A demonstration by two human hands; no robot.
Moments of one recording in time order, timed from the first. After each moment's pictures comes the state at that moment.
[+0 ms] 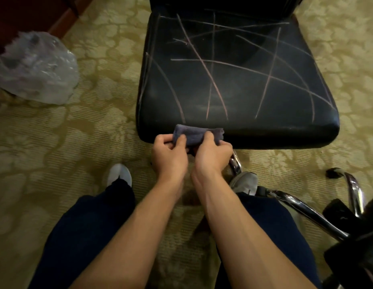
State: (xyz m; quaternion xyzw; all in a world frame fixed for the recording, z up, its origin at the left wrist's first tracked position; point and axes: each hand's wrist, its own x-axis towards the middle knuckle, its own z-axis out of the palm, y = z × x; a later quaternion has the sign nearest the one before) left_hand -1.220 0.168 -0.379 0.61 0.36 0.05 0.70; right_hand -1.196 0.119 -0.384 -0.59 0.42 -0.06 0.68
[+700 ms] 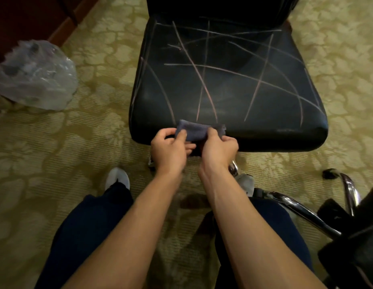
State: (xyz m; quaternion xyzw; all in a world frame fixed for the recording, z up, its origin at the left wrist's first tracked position) left_hand -1.205 0.158 -0.368 0.60 0.33 0.05 0.73; right_hand -1.184 0.095 -0.371 -0.61 0.42 -0.08 0.67
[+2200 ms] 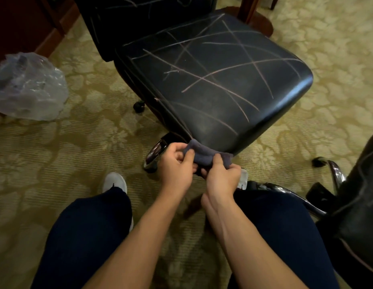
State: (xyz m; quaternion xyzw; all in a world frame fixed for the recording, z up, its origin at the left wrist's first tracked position) left_hand -1.250 0.143 -0.382 0.69 0.21 0.01 0.69; right_hand -1.255 0.073 -0.369 -0.55 0.46 -0.08 0.69
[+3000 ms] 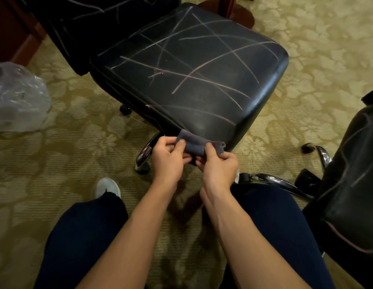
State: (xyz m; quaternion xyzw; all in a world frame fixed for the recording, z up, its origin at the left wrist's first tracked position) left_hand -1.234 0.128 -0.362 0.65 0.23 -0.04 0.72; right_hand -1.252 0.051 -0.363 -0.55 0.44 -0.11 0.70
